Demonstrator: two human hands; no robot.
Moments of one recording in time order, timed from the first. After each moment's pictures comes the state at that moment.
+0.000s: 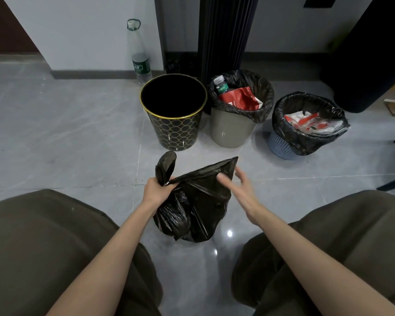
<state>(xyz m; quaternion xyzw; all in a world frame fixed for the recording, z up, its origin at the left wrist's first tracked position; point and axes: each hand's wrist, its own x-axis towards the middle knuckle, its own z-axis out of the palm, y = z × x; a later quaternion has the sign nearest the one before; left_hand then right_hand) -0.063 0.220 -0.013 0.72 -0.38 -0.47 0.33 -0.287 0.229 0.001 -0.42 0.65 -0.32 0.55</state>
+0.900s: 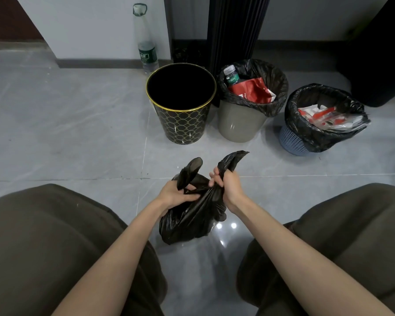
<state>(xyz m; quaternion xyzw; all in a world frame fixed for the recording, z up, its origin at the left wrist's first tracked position) -0.075 0.224 -0.015 0.68 -0.43 -0.57 0.19 -0.225 0.198 -0.012 -0.23 0.57 -0.42 0.67</state>
